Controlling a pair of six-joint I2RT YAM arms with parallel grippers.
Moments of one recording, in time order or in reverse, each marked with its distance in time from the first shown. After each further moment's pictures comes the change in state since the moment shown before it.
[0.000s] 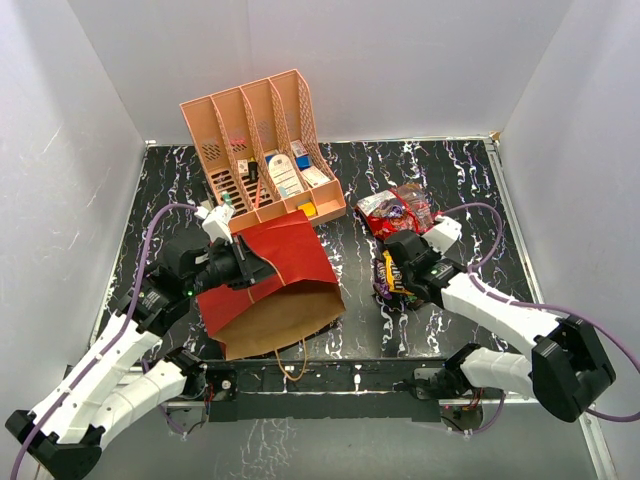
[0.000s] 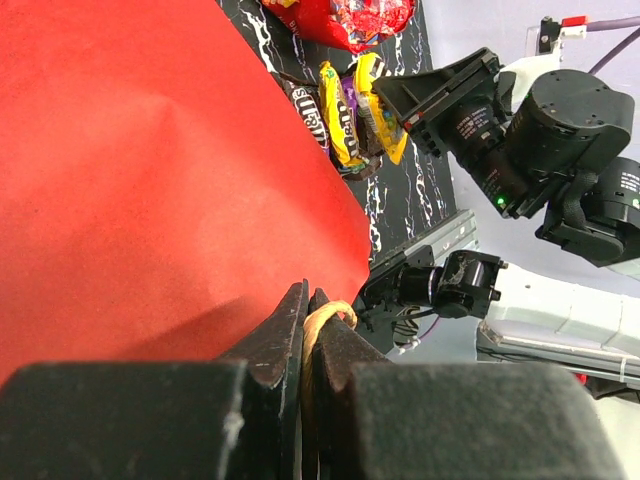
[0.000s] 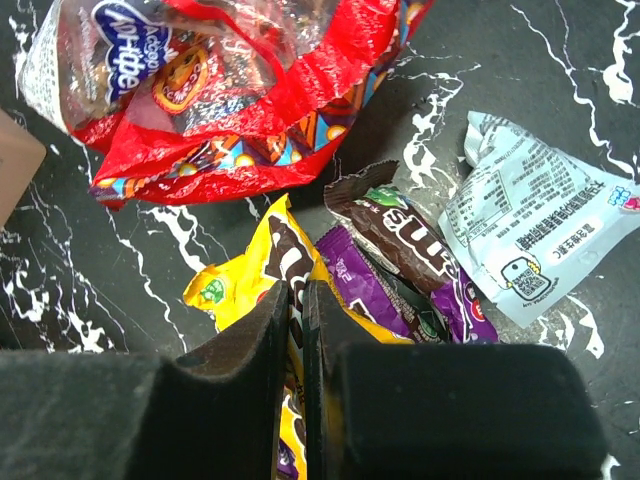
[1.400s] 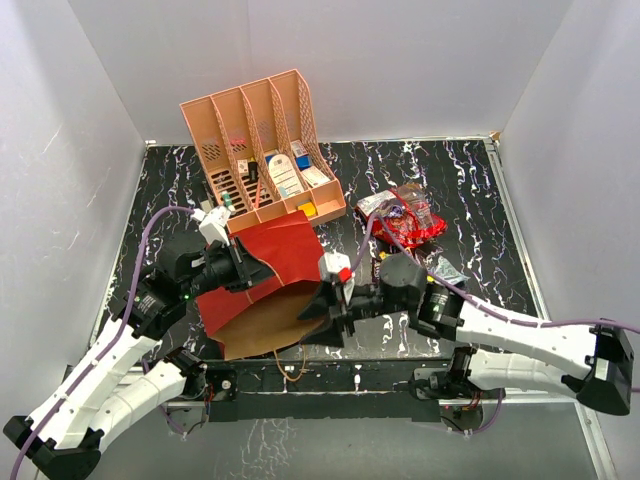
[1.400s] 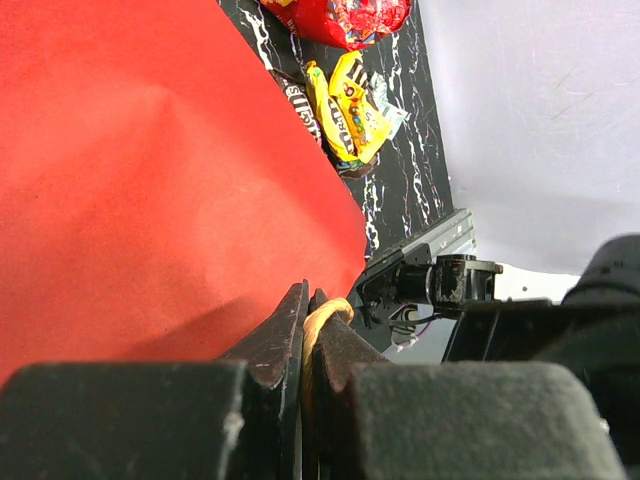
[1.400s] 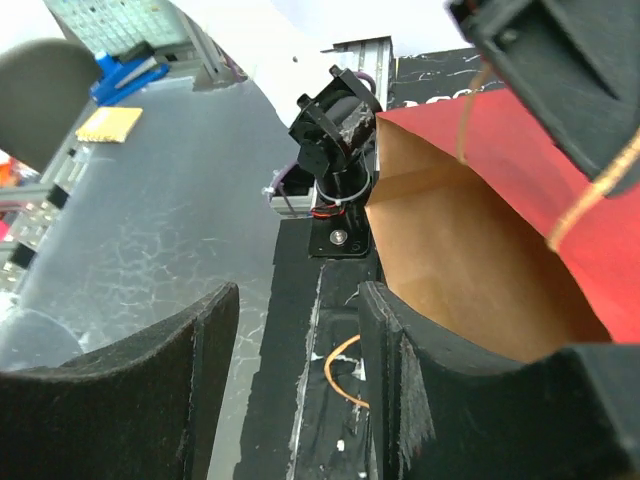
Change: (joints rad) left arm 0.000 -0.031 0.000 -0.021 -0.001 -0.004; right arm 0.424 -0.164 0.067 0.542 -1.390 -0.764
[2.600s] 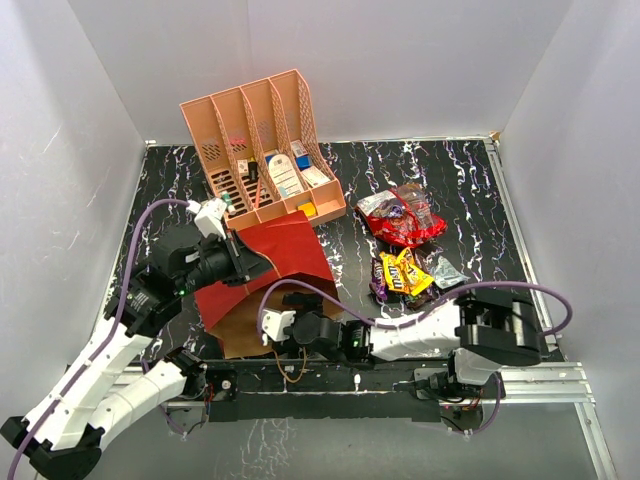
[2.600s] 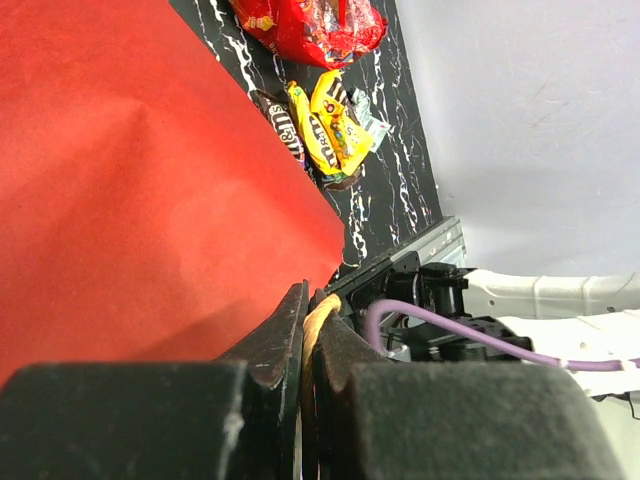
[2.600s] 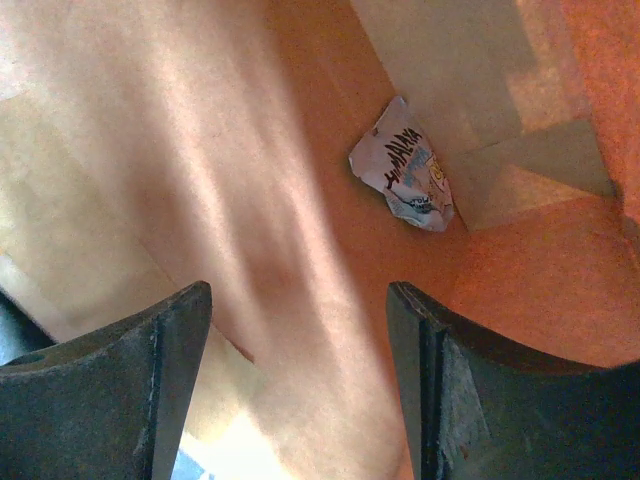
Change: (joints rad) left arm 0.000 0.023 0.079 -0.024 -0.005 0.013; right arm 0.393 0.568 0.010 0.141 1.178 -0.666
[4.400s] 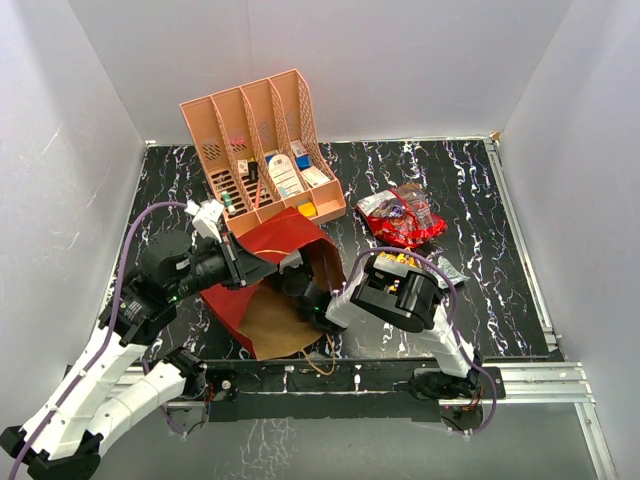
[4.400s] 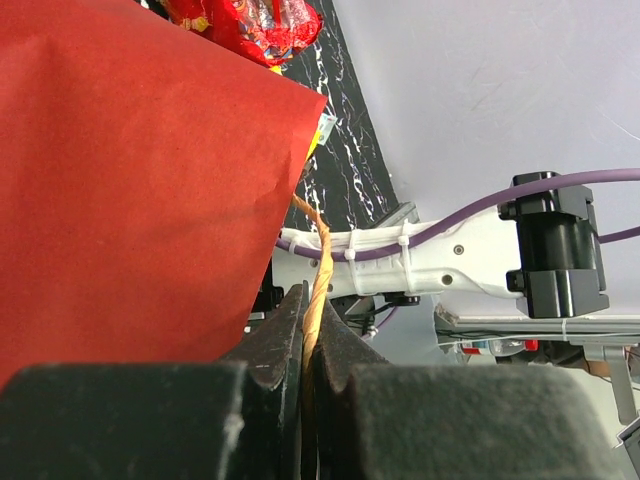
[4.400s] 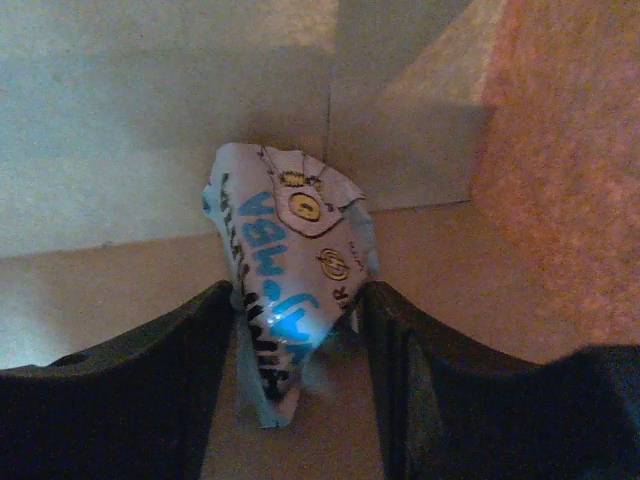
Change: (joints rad) left arm 0.000 -0.057 -0.016 0.059 0.094 -0.024; right arm -0.304 0.625 0.225 0.666 0.191 0.516
